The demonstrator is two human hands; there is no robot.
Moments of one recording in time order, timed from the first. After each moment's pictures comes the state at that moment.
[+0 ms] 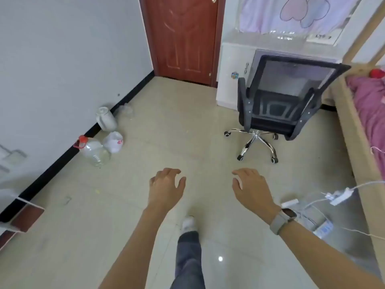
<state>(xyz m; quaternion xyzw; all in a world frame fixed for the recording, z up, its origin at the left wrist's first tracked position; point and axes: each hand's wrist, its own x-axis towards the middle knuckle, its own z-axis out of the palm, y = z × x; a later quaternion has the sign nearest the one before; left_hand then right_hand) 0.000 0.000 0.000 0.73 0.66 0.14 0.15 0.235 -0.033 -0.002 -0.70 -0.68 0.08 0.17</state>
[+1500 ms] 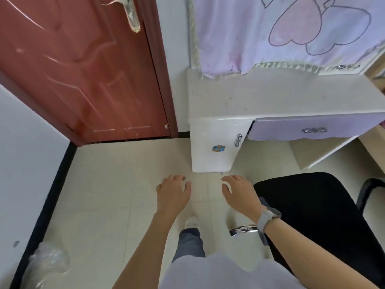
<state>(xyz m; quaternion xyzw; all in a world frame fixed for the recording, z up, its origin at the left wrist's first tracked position) 0.283 1.106 -0.050 0.82 0.53 0.03 0.22 0.458 1.003 -0.056 -0.83 -0.51 0.20 0.12</state>
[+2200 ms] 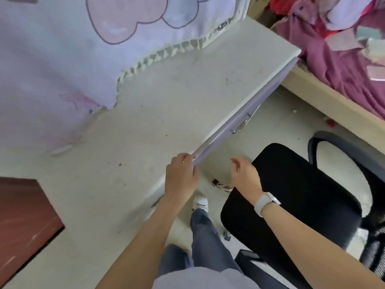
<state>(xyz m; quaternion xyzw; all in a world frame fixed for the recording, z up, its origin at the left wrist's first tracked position) 0.730 1.235 -0.092 0.95 0.16 -0.06 0.25 0.784 1.061 -0.126 -0.92 0.00 0.20 0.34</state>
